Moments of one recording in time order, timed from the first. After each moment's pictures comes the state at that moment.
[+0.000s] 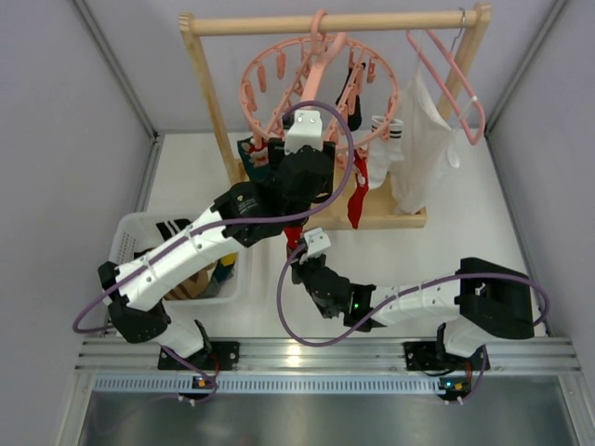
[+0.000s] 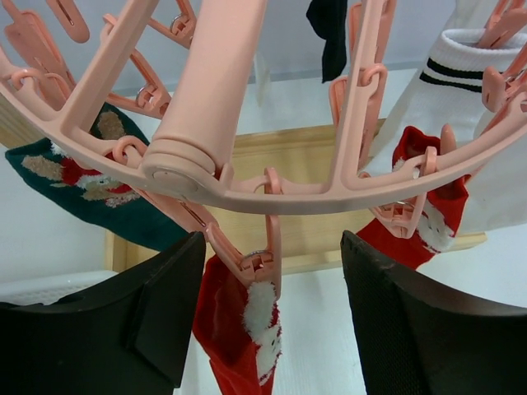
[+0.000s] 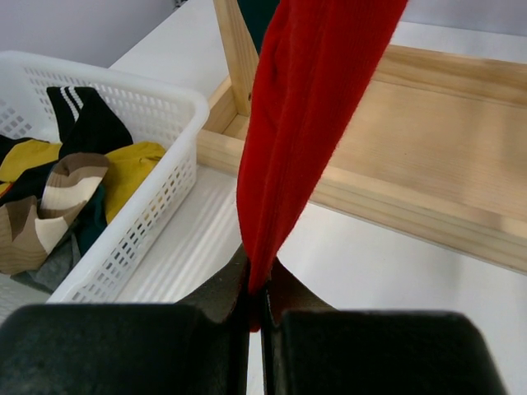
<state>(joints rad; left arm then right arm) -1.07 1.52 1.81 -0.71 -0.90 -0.38 1.36 1.53 0.72 0.71 0.86 0.20</state>
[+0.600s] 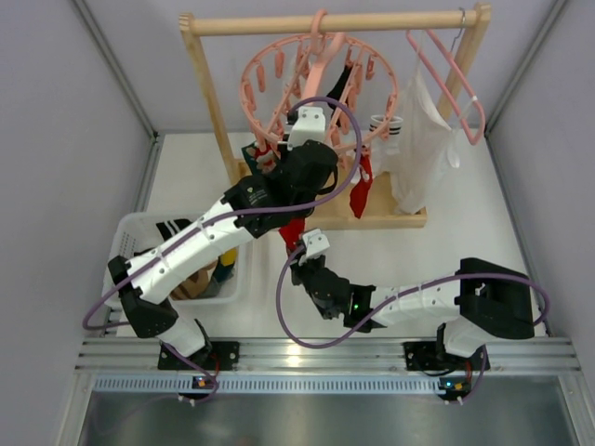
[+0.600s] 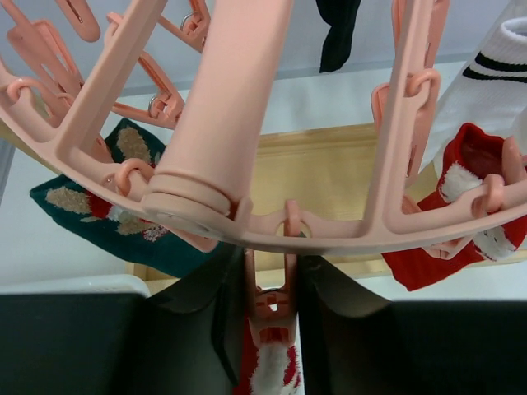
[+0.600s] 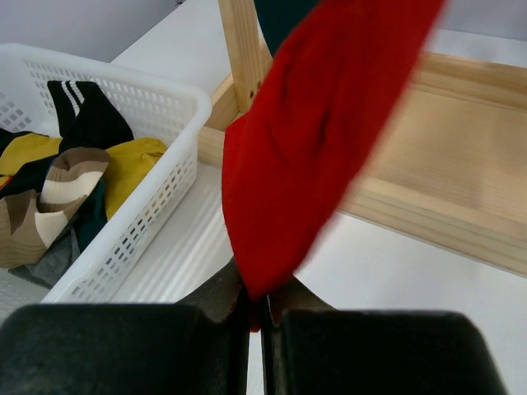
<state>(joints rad) -1.02 1.57 1.81 -0.70 -0.91 -0.35 1.37 1.53 0.72 0.71 0.86 0.18</state>
